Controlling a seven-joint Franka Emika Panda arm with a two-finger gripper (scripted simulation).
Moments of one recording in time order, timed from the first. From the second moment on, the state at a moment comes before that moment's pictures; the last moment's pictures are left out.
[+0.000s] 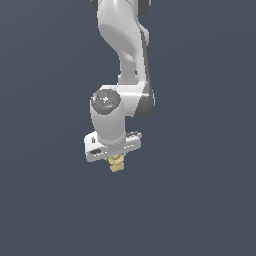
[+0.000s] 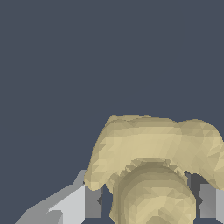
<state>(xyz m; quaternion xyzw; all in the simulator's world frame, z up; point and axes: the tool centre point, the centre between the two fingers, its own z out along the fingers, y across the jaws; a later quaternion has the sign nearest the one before) 0.066 -0.051 0.127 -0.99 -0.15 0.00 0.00</state>
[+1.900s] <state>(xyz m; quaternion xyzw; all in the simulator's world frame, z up) -0.106 0.007 0.480 -0.99 -0.15 0.00 0.00</state>
